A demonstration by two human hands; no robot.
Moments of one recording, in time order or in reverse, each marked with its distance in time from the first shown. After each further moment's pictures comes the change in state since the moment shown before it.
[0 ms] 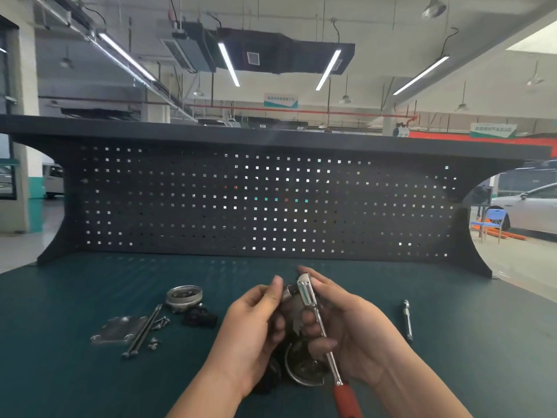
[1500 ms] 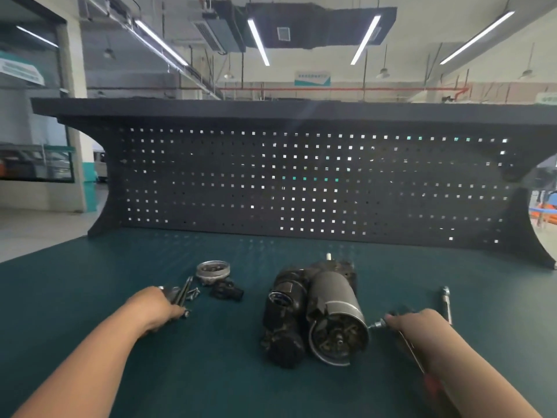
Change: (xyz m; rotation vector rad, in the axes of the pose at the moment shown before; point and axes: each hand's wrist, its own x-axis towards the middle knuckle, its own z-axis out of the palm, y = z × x) left_hand 0.045 0.040 -0.184 1.559 0.482 -0.441; right_hand 0.032 0.019 -0.103 -0.940 0.729 0.182
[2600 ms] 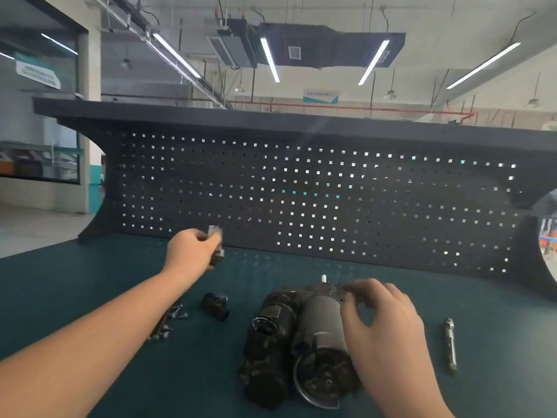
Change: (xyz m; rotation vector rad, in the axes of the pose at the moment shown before) left_hand 0.018 0.107 -0.014 -0.847 0.365 0.350; right_hand -0.056 -0.047 0.020 -0.106 0.346 -0.817
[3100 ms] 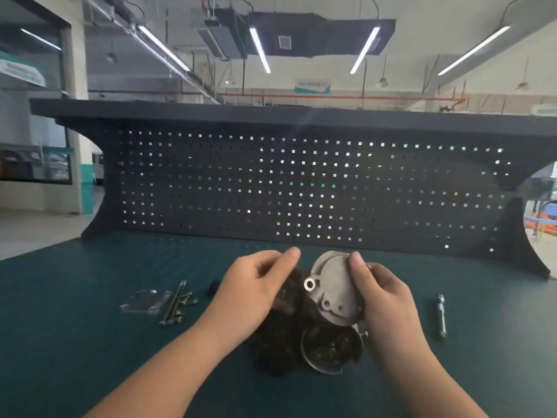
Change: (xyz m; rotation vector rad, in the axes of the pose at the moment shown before) left_hand -0.140 0.056 -0.002 -0.314 -0.492 0.146; right_hand -0.002 0.002 0.001 0.771 -0.071 0.328
